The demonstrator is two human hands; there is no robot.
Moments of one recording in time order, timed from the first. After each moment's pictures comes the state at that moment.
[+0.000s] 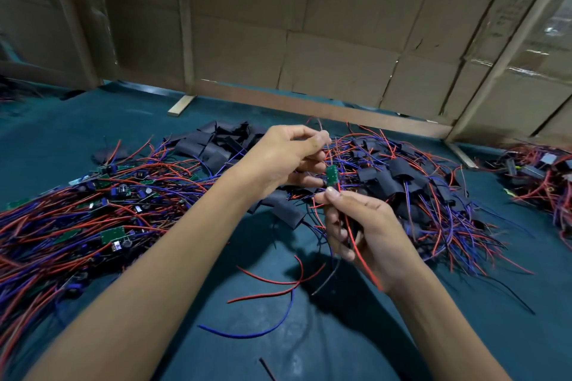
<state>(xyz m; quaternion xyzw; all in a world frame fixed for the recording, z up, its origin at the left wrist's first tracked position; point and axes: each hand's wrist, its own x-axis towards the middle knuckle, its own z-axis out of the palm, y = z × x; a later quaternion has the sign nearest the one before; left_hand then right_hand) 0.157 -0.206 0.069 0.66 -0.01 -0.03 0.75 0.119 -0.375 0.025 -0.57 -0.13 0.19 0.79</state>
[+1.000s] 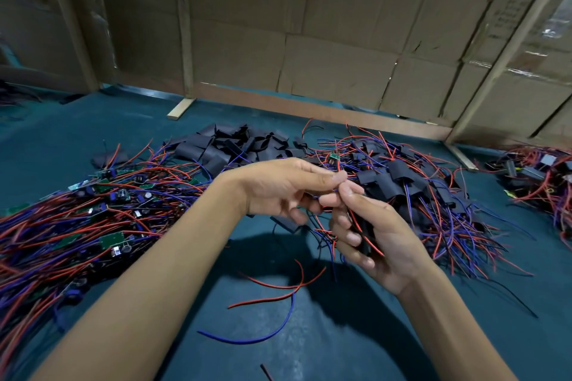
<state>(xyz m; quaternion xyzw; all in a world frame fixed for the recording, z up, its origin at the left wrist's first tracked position) 0.157 -0.192 0.053 0.65 -0.18 -0.31 0.67 0.125 -0.388 0.030 -0.56 -0.14 0.24 0.78</state>
